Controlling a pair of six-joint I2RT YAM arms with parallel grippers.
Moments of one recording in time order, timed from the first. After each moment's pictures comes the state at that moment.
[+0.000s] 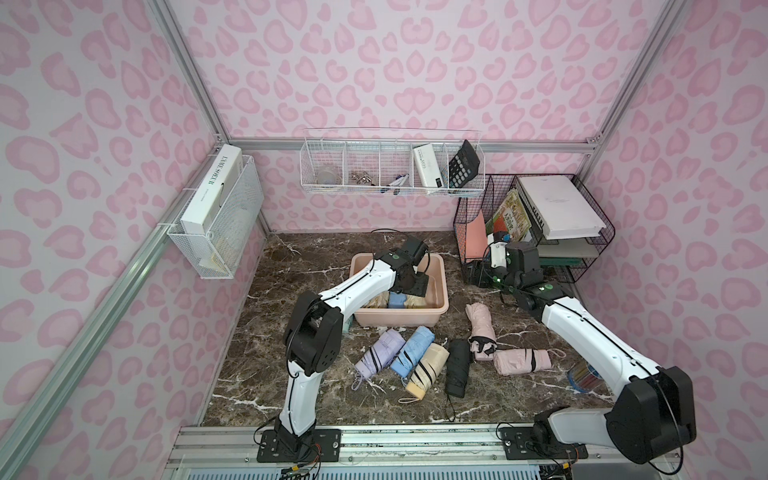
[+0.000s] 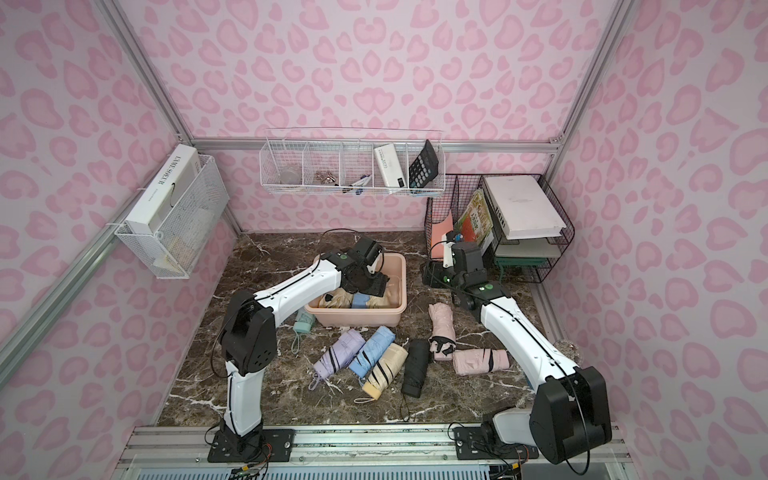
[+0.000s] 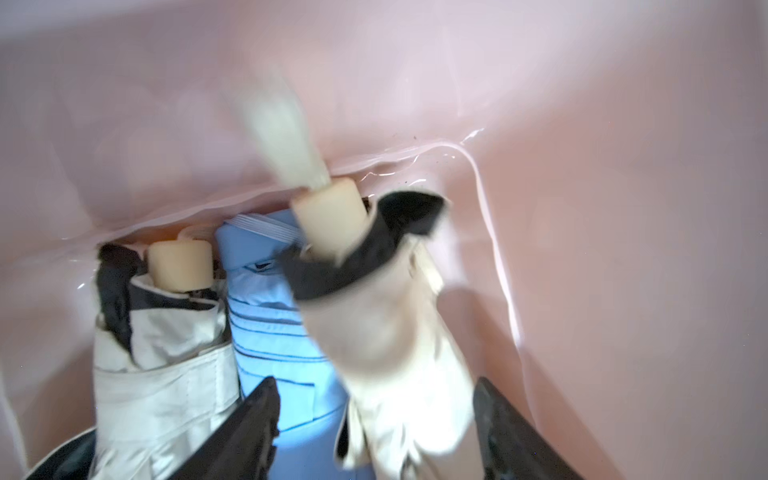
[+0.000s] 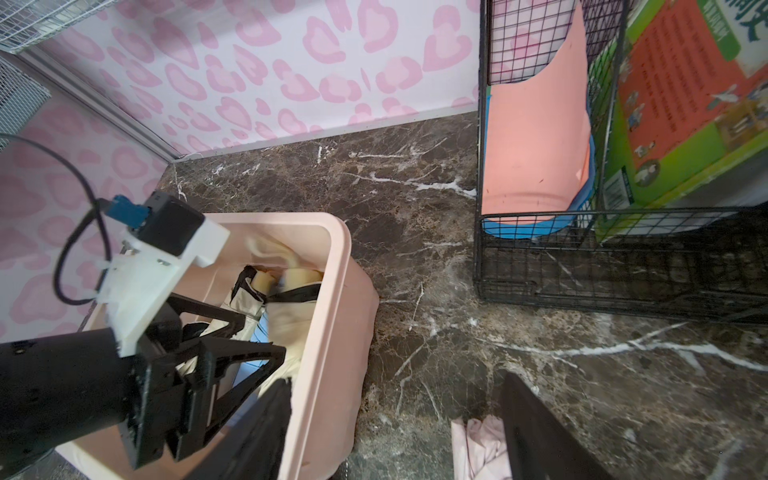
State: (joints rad) left arm -0.64 2.02 1.74 -0.78 -0.05 -0.39; right arm 0.35 1.34 1.05 -0.27 -0.13 0.34
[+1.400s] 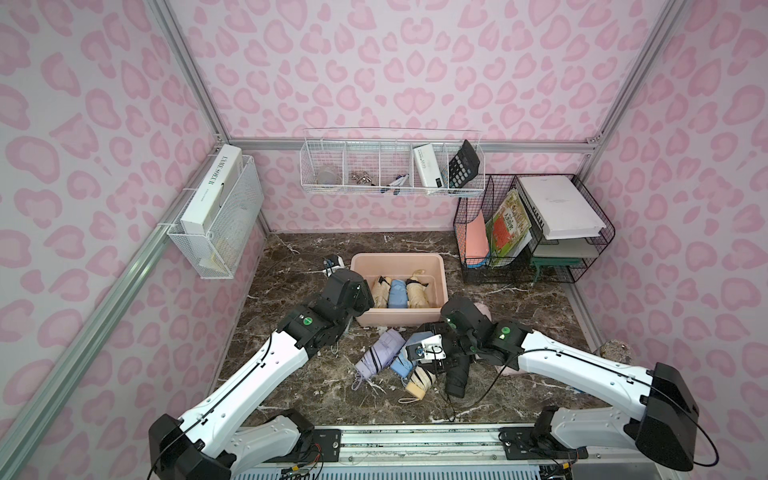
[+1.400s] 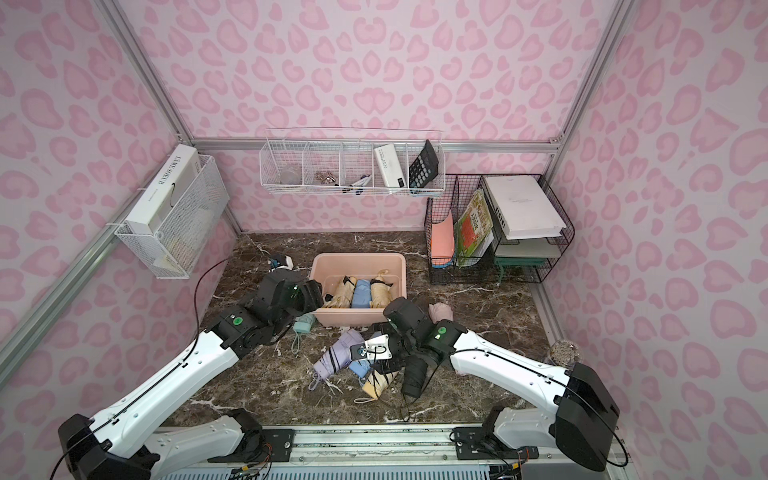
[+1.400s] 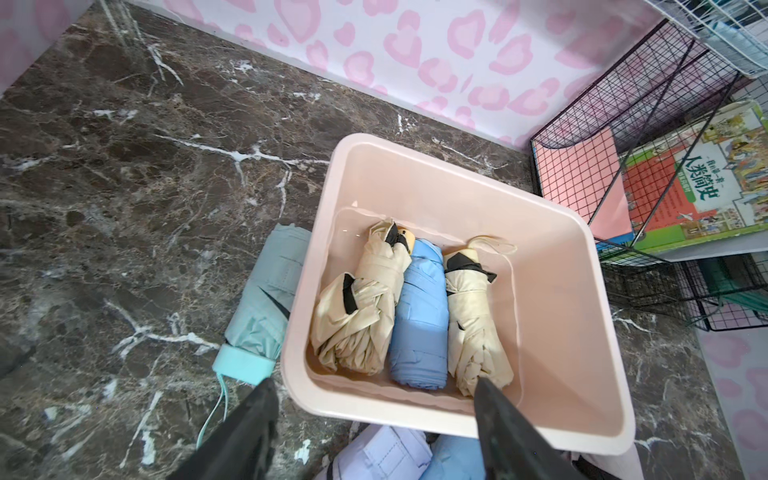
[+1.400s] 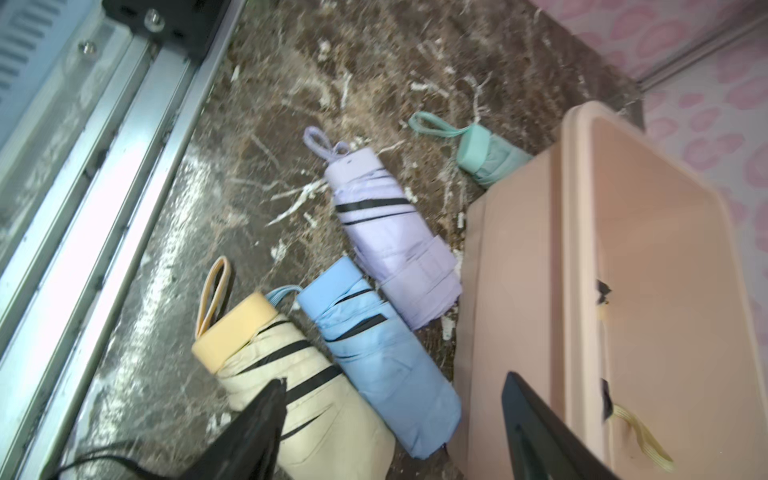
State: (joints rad) left arm -0.61 1.09 1.03 -0.62 -0.39 -0.74; right arm 0.99 1.29 0.90 -0.48 -0.25 -0.93
